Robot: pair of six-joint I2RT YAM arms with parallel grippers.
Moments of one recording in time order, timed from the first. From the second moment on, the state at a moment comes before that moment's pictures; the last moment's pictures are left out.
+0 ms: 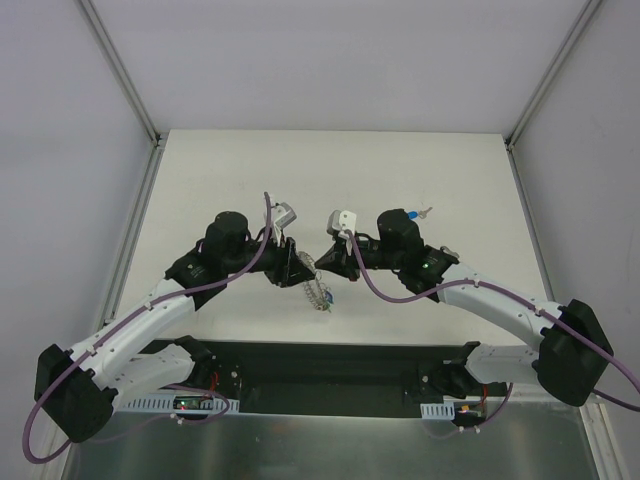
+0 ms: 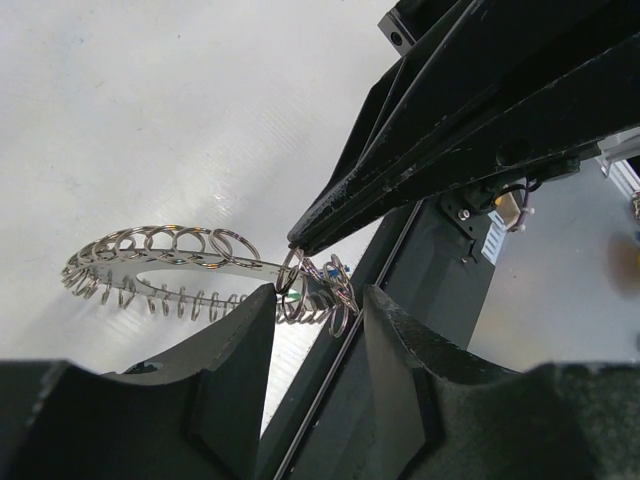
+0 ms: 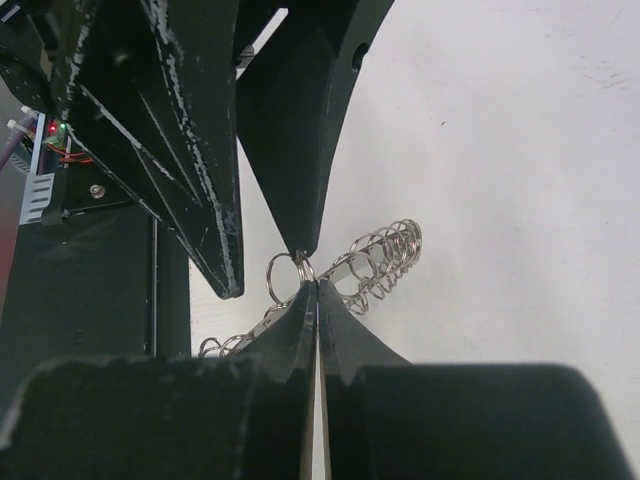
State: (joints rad) left arm -0.62 0.95 0.72 -0.22 0.60 -0.34; right arm 0.83 1.23 0.81 0.09 -0.60 -0.17
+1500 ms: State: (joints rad) left arm -0.84 0.76 0.64 -0.13 0.11 -0.41; right arm 0.83 1.22 0.80 0.09 -0.36 -0.10
